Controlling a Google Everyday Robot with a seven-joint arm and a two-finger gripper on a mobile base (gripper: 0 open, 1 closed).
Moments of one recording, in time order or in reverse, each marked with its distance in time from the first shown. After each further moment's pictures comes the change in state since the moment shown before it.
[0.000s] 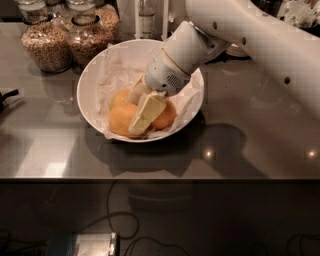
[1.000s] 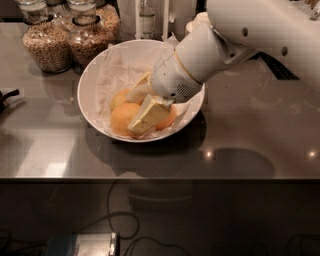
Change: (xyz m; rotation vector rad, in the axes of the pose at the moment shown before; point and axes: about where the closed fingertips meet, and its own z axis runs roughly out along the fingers) arm -0.013 0.032 -0.021 0.155 -0.046 -0.075
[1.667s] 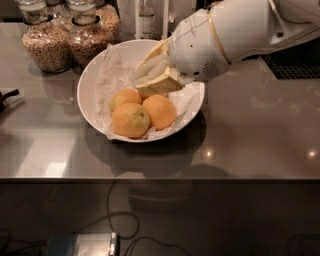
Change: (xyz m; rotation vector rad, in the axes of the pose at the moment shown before) arm -0.049 0.006 -0.074 0.198 -0.121 -0.148
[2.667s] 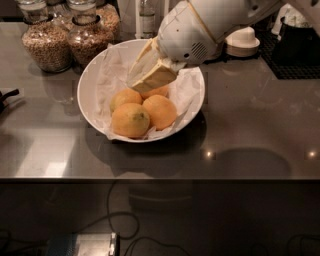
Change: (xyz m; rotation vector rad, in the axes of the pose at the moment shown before) arm 0.007 -0.010 0.017 -0.228 0.047 0.053
